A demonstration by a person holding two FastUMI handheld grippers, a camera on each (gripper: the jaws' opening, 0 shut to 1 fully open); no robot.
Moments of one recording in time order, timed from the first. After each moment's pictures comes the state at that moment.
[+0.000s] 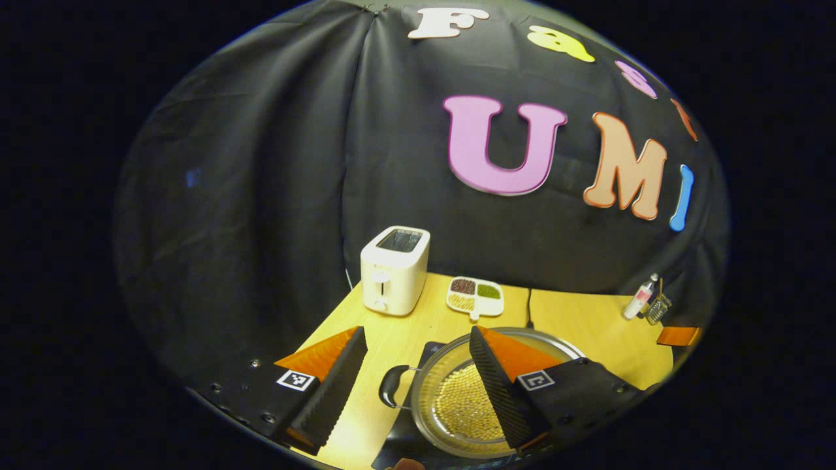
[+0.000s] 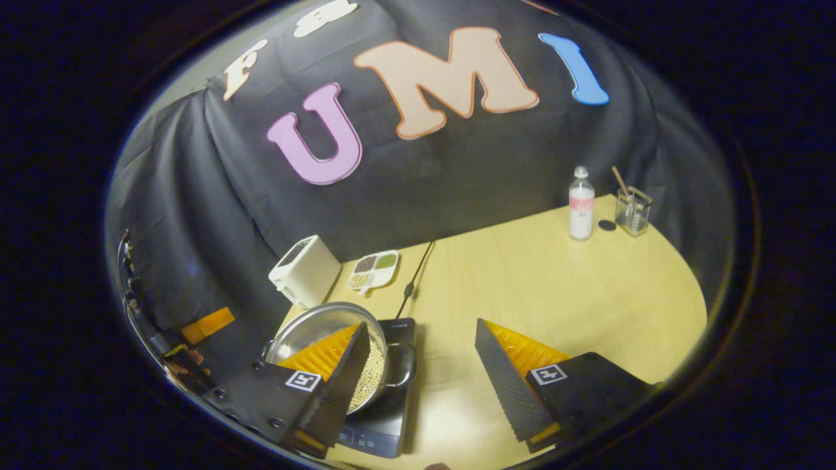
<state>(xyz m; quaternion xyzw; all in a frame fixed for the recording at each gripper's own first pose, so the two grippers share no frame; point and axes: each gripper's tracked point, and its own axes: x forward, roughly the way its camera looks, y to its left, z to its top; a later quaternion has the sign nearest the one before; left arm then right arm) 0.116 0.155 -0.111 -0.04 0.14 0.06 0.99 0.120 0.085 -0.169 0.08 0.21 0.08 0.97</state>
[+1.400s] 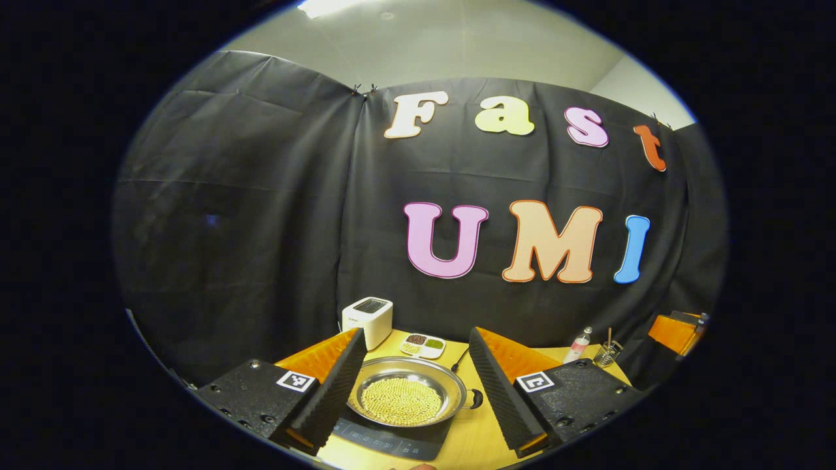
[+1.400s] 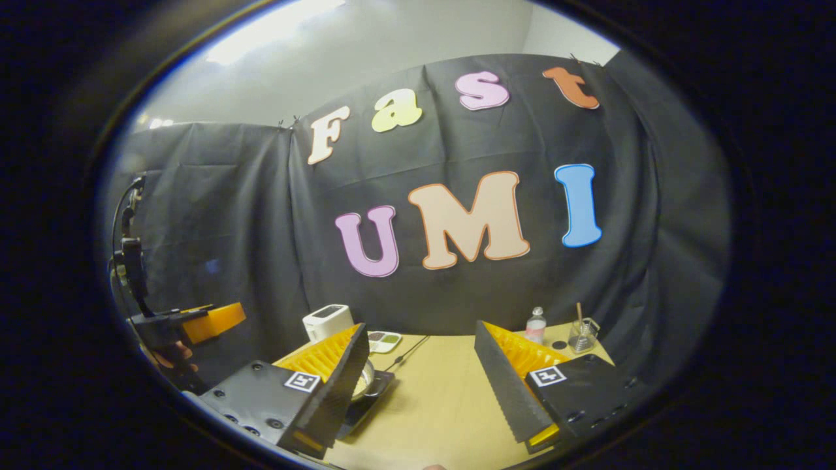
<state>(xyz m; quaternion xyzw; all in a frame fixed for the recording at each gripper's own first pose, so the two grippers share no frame) -0.051 -0.019 0.030 -0.03 -0.01 0.10 0.99 -0.018 -0.002 0.012 0.01 -0.01 0.16 0.99</state>
